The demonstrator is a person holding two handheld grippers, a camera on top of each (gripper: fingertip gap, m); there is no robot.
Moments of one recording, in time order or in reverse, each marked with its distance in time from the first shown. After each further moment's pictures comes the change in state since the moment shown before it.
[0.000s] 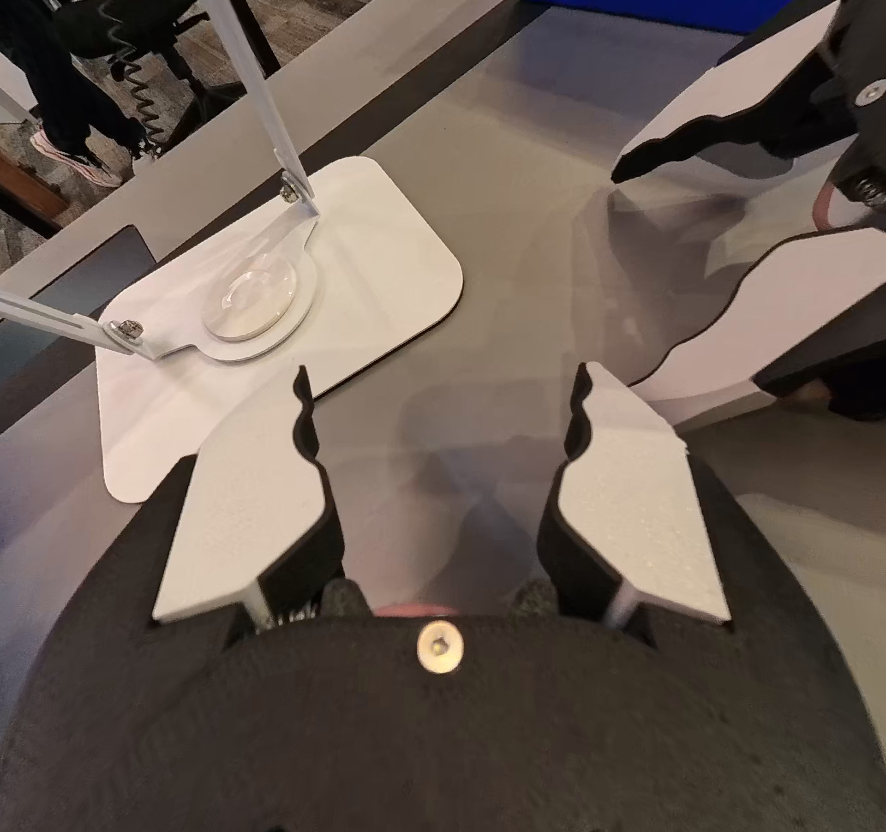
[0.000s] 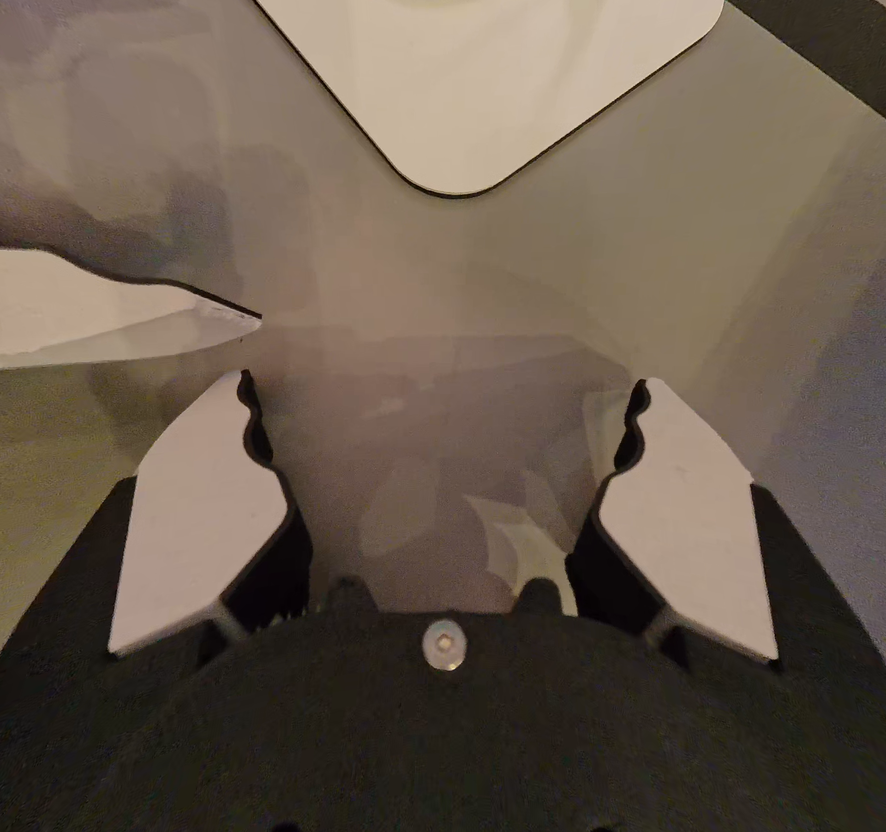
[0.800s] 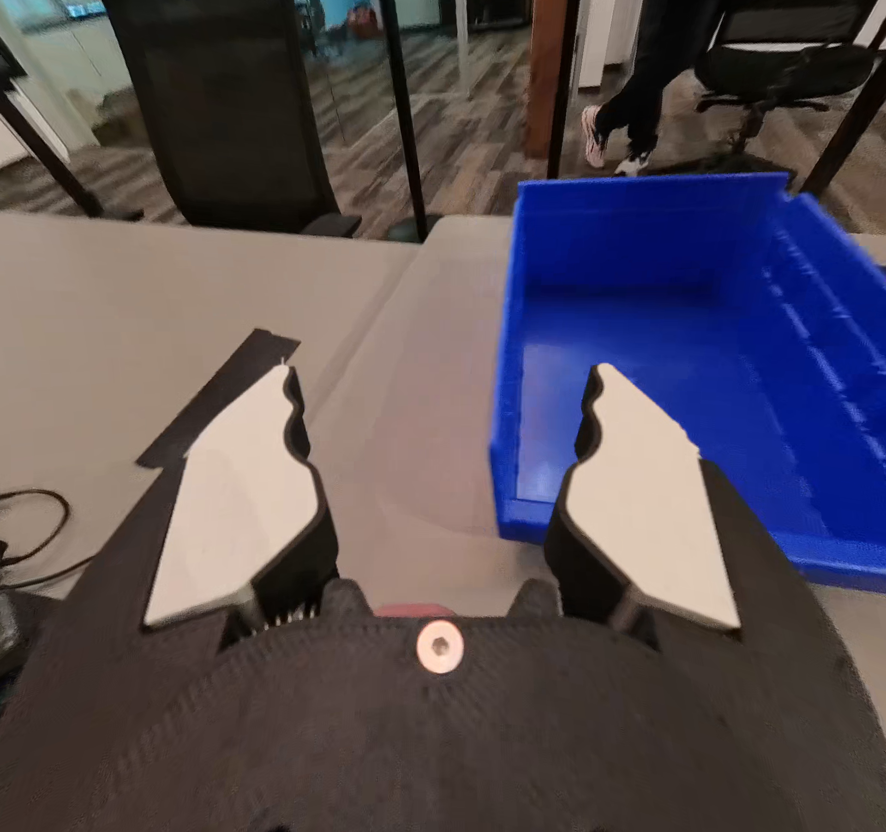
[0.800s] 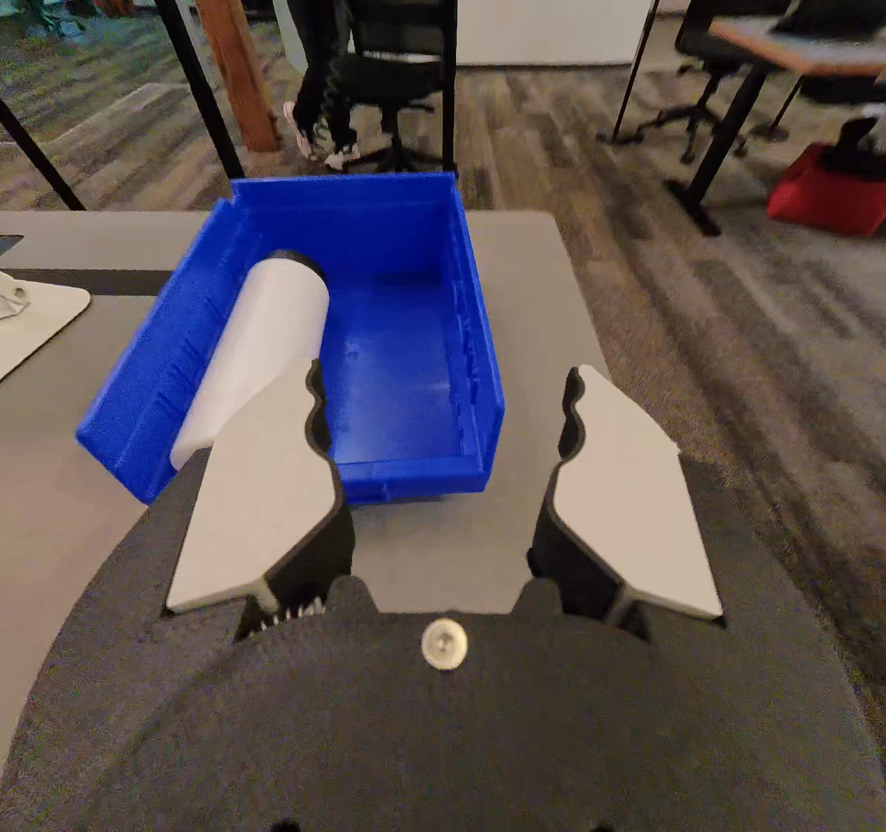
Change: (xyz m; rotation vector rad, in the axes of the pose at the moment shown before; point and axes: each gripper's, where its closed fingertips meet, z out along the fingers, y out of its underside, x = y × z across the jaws) left arm -0.367 0.152 -0.284 0.074 -0.842 -0.531; right arm 0.270 0.100 -0.285 0.474 0.565 0.439
